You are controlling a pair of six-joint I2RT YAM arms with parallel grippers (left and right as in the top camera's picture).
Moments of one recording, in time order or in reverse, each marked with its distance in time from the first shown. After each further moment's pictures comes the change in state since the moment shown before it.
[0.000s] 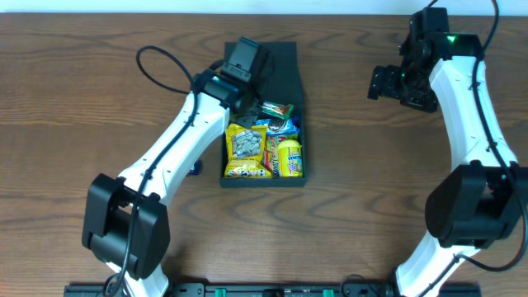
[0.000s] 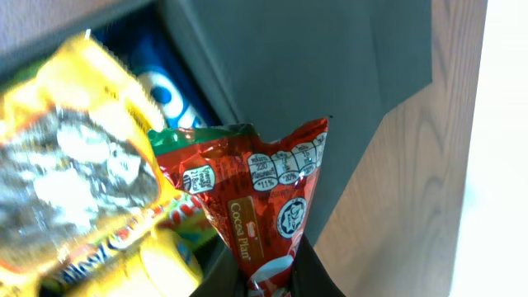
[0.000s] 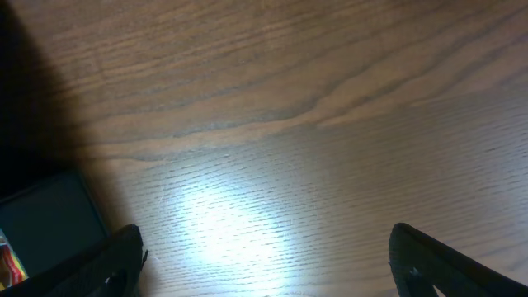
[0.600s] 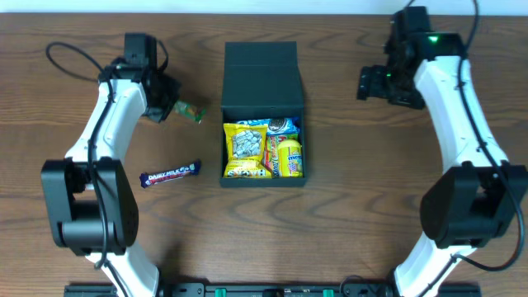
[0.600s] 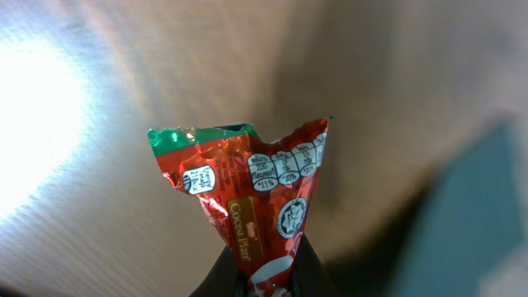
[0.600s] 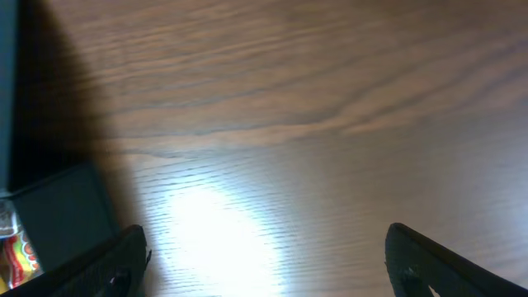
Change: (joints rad) left arm 0.475 0.047 -0.082 0.024 0.072 0.628; right arm 0.058 0.000 0.000 0.014 0.023 -0.001
